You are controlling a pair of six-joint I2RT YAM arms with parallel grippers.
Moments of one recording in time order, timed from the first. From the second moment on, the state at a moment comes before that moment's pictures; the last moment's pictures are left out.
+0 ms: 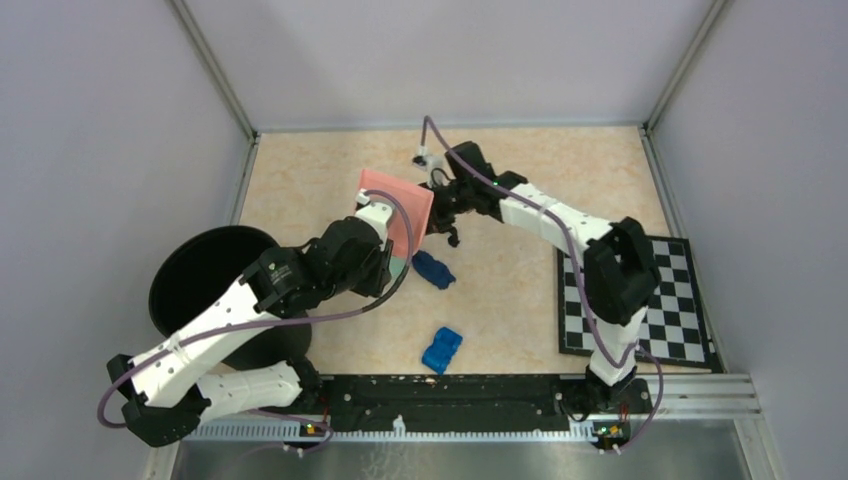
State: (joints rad) left arm -0.93 1.01 1.22 -1.02 -0.27 -0.42; right arm 0.65 1.81 1.48 -0.38 -0.65 0.35
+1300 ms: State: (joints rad) left arm -0.93 1.57 1.22 -1.18 -0.20 -0.30; right arm 0.22 1.78 1.28 -0.62 -0.62 0.31
